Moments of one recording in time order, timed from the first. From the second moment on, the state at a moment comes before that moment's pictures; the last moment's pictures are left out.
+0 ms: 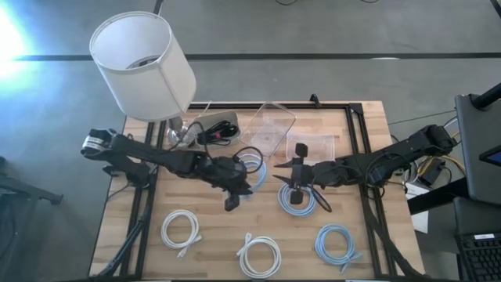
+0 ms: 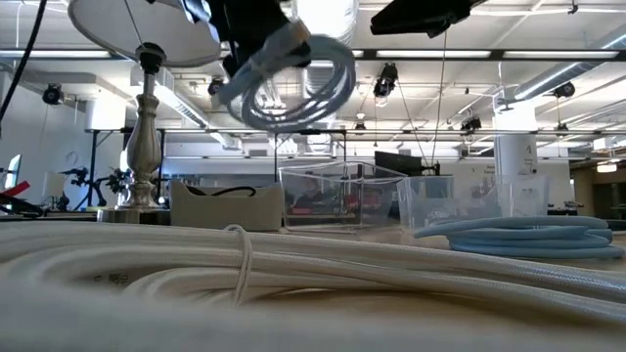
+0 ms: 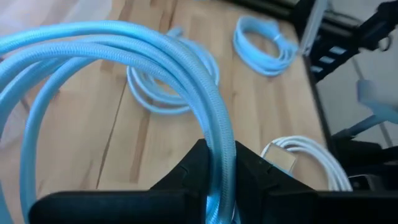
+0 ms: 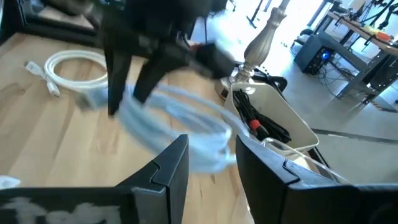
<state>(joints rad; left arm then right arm) -0.15 1.45 1.07 -0.20 0.04 -0.35 0.29 1.26 0.86 0.00 0.49 -0.08</state>
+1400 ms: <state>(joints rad) 0.12 1.60 1.08 0.19 0.07 -0.26 0.29 1.26 0.91 -0.33 0.49 0.13</state>
